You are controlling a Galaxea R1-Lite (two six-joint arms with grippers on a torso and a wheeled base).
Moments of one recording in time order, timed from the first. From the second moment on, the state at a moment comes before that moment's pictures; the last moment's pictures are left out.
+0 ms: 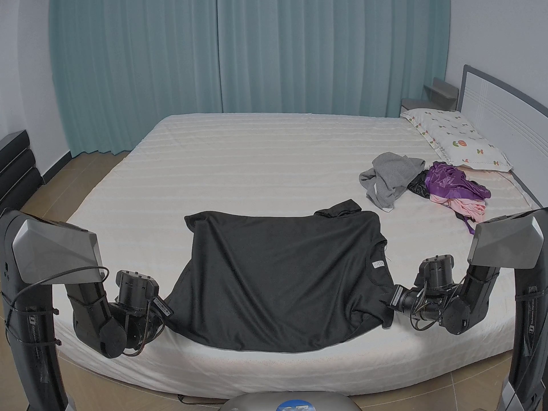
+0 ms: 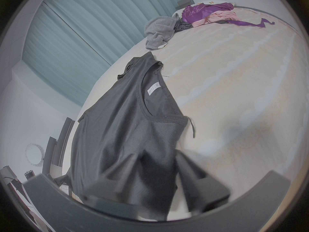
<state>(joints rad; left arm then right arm) -0.22 2.27 -0.42 -1.03 0.27 -0.95 0.21 2.39 -0.59 -1.09 0.10 0.65</state>
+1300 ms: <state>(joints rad) -0.19 2.31 -0.45 -1.08 0.28 -0.97 0.13 2.50 -1.16 -0.80 0.13 0.65</state>
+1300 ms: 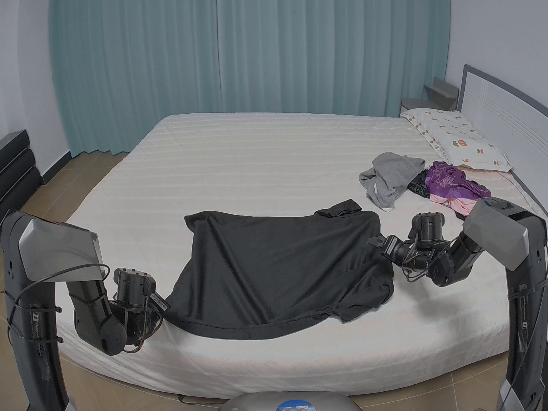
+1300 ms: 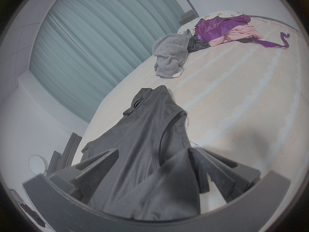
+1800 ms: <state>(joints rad) -0.19 2.31 -0.45 -1.08 0.27 -0.97 0.11 2.39 -0.74 -1.04 0.28 0.48</state>
